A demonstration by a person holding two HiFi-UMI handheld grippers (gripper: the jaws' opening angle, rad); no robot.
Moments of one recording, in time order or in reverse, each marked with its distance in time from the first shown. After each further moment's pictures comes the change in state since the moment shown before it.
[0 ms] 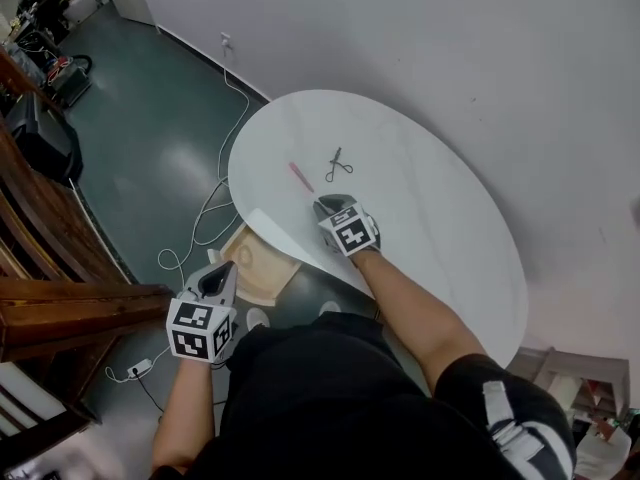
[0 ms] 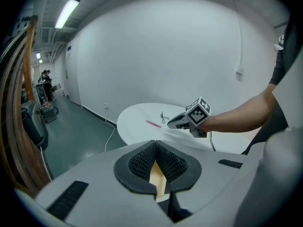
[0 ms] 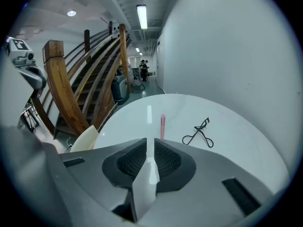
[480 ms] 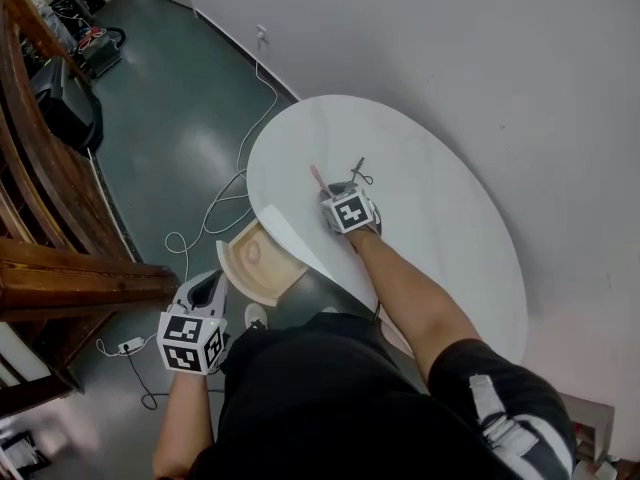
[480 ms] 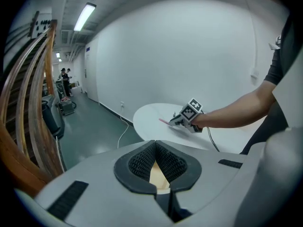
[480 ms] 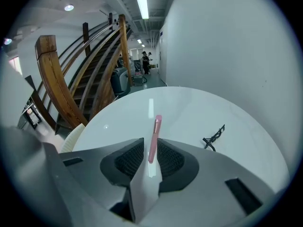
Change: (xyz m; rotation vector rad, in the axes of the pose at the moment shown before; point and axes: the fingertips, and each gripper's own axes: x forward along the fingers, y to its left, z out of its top) left arm -0.036 0.017 -0.018 -0.104 -0.004 0.167; right arm 0.068 -0.020 0.006 0.015 0.124 0.061
